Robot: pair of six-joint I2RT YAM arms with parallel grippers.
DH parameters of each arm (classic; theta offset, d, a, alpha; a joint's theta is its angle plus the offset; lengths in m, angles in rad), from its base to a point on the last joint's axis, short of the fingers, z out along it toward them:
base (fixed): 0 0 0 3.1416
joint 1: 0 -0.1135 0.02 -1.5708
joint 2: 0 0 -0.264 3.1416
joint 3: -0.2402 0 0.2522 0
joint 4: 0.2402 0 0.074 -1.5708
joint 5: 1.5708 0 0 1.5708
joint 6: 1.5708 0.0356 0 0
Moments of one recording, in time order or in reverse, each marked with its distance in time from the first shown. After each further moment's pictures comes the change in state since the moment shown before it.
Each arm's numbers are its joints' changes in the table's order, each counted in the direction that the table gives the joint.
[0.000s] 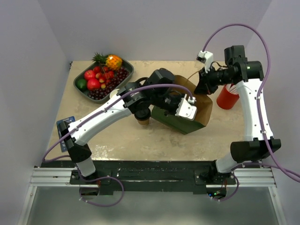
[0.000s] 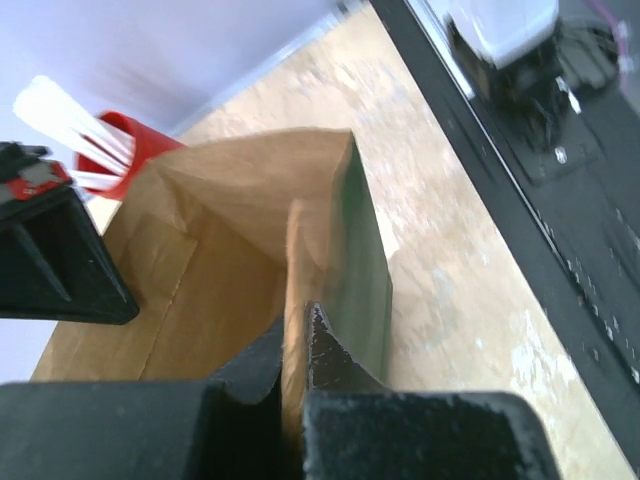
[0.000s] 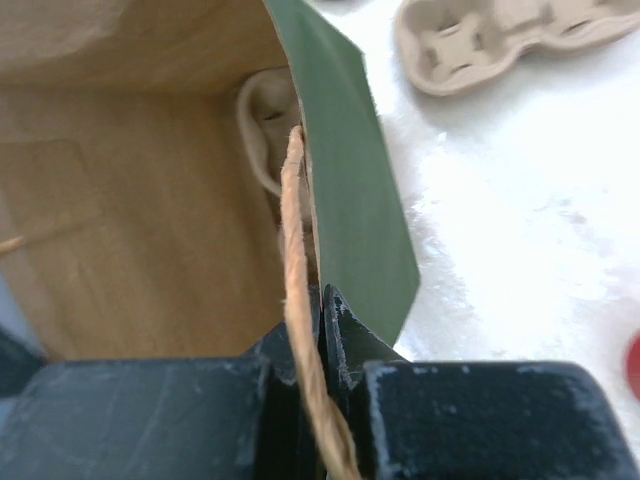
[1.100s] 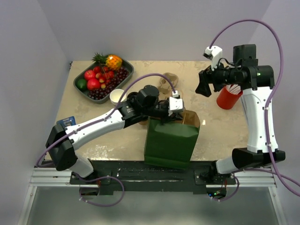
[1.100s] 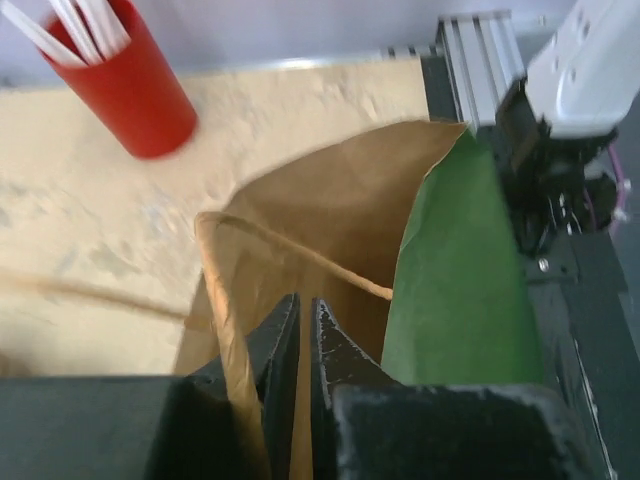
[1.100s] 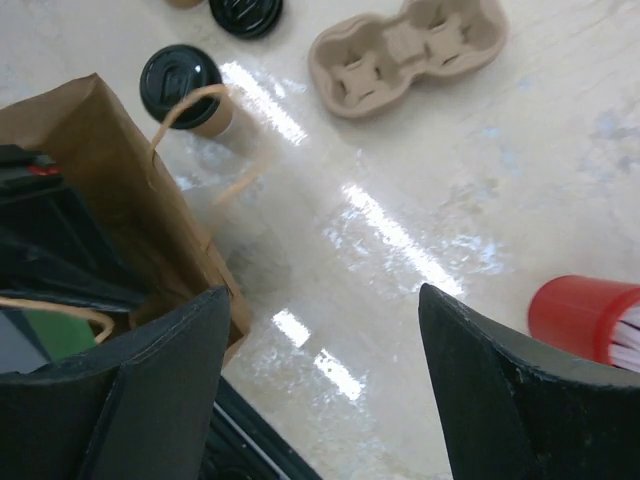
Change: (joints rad) left arm -0.083 0.217 0.639 -0.753 -0.015 -0.576; right arm 0.006 0.072 -0.133 -0.040 0.166 0.061
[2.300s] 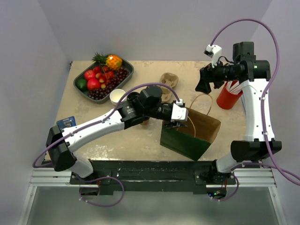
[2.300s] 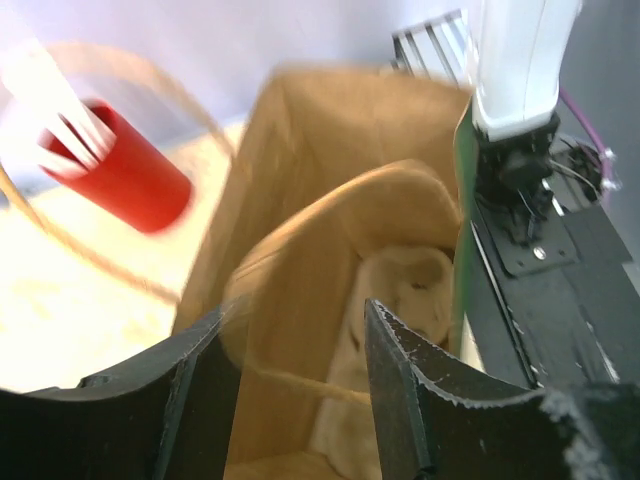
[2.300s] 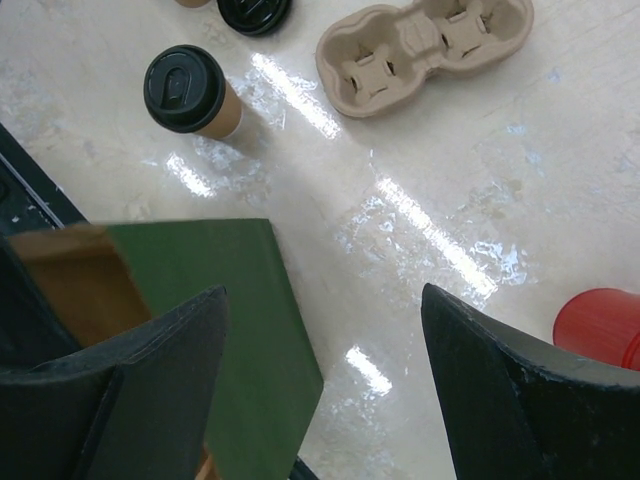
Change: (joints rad) left arm 0.071 -0.008 -0.036 0.063 0.047 0.188; right arm 0.056 -0.086 0.028 -0.003 -0.099 -0.022
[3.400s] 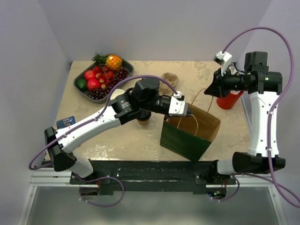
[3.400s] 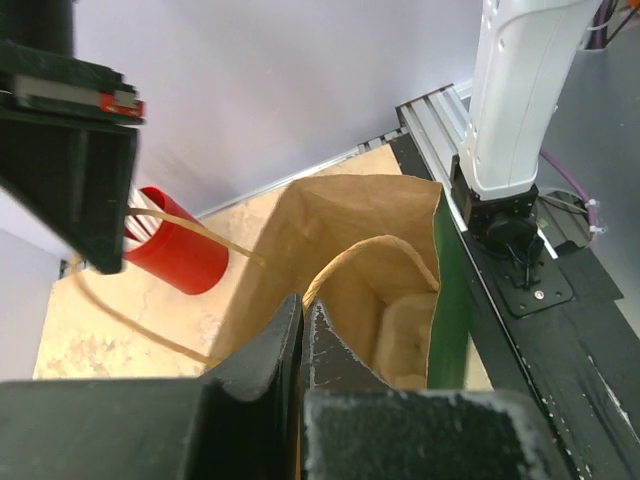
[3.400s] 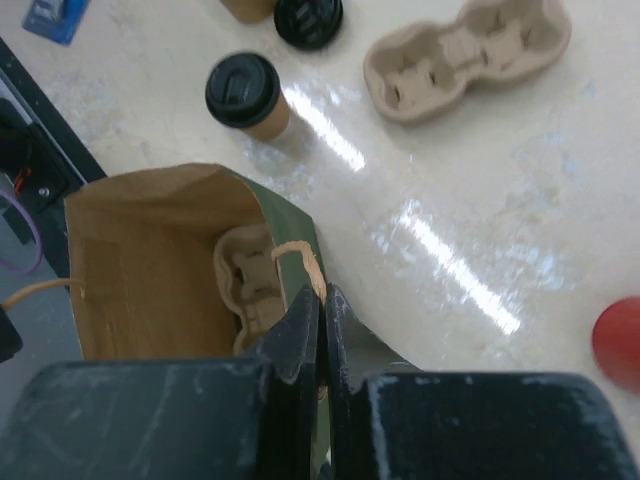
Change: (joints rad) left arm 0.000 0.003 -0.210 0.106 0.070 0.016; right arm 0.106 0.172 0.164 0.042 -0.146 -0.071
